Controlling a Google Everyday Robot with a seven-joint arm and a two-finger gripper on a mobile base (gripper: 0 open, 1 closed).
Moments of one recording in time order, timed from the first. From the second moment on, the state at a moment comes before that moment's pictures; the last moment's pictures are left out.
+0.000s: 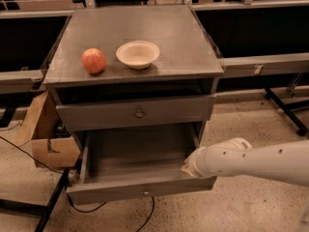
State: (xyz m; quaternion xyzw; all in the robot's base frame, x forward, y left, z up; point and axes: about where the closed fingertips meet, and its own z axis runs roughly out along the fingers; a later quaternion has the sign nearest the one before) arm 0.537 -0.133 0.525 -0.50 0.83 0.01 0.26
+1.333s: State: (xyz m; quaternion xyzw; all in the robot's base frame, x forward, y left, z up) arm 0.483 -0.169 0.426 -0.38 0.92 0.10 0.06
